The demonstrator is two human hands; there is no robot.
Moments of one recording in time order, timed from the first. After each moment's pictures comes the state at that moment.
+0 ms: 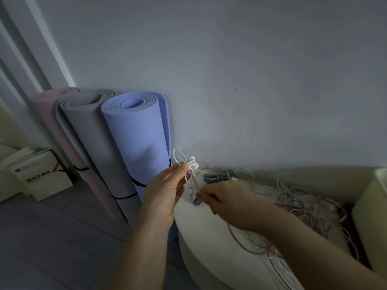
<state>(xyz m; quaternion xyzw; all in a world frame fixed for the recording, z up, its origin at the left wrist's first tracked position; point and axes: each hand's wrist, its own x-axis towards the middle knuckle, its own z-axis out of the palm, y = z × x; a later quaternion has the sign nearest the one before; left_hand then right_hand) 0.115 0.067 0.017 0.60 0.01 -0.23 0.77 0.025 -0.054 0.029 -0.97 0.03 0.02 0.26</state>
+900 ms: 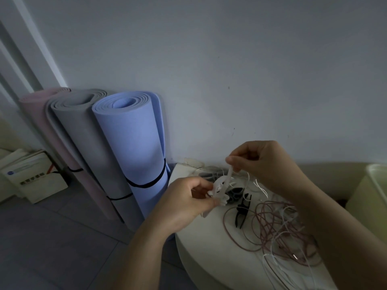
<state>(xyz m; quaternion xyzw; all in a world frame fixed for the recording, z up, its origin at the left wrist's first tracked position) 0.091 0.063 0.028 0.79 -0.33 -0.24 0.46 0.002 -0.099 0.071 -0.83 0.16 -0.21 0.49</state>
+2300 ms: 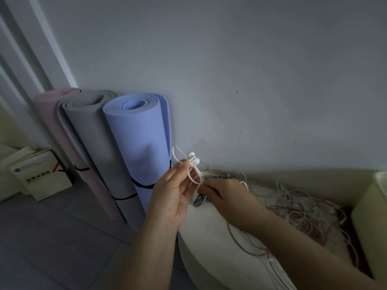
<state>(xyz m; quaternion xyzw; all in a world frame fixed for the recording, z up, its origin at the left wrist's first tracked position) 0.106 0.057 0.021 0.43 0.00 -0.27 0.86 0.032 -0.055 0.015 -0.94 0.05 -0.11 0.31</state>
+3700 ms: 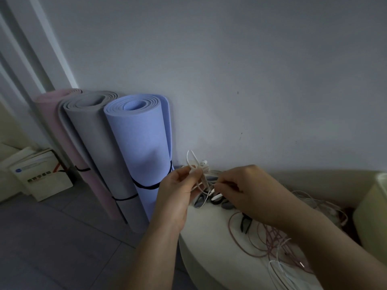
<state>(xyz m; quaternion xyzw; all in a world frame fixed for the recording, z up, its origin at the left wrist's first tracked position) 0.102 0.054 0.023 0.61 -0.07 -0.23 0.76 0.007 -0.068 0.060 -0.97 0.04 -0.12 0.23</state>
